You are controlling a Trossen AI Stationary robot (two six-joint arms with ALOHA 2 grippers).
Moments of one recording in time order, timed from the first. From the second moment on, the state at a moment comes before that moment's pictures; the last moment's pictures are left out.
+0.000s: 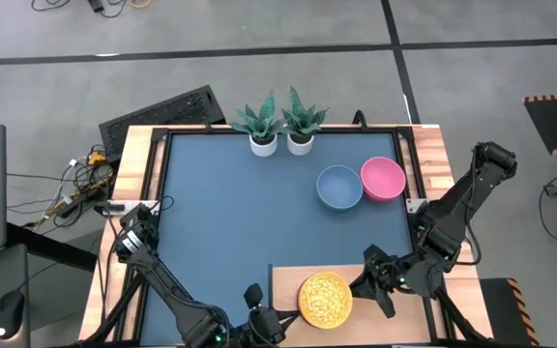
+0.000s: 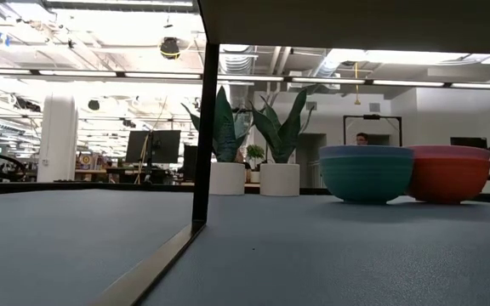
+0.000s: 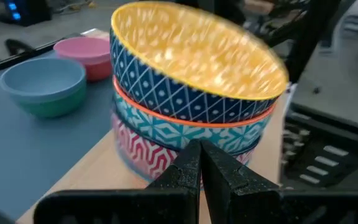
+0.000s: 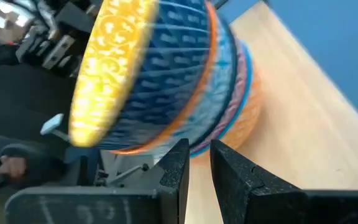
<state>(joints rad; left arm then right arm) -0.77 2.19 2.09 -0.56 -1.07 -0.77 0.87 1.20 0.90 -0.19 0.47 1.11</state>
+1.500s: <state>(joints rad) -0.77 2.19 2.08 -0.58 -1.08 -0.78 0.87 1.20 0.96 -0.27 0.50 1.12</state>
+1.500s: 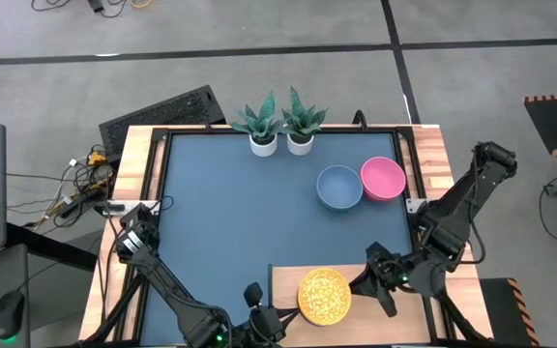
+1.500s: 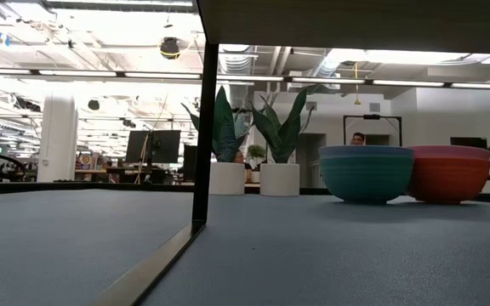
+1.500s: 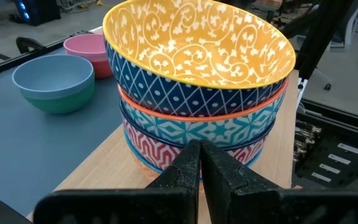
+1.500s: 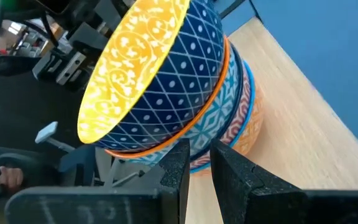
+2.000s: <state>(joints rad) -0.77 2.19 2.08 -0.59 -1.06 -0.77 0.85 1.20 0.96 -0.28 0.49 1.11</state>
